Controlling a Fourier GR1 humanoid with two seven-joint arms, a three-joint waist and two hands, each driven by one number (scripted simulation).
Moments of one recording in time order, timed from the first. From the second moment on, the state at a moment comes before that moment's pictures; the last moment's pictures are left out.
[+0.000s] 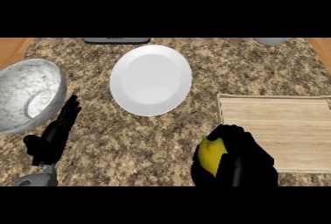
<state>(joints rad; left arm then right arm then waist) -0.04 0.20 0.09 -1.34 -0.01 -0.08 -0.13 -0.16 -0.01 0.74 -2.05 1.67 0.03 1.15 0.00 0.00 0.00</state>
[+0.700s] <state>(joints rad) -0.11 0.20 0.08 -1.32 -0.02 -0.09 -0.12 -0.65 -0.01 0.57 -1.63 1.33 0.00 1.17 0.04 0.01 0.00</state>
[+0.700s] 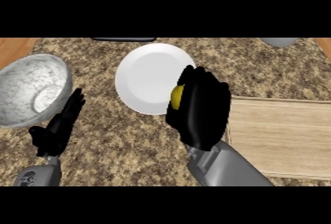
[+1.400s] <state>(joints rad) -0.14 0.18 0.07 -1.31 -0.02 -0.10 -0.12 -0.95 -0.01 0.43 -1.09 1.10 -0.32 1.08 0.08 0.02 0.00</state>
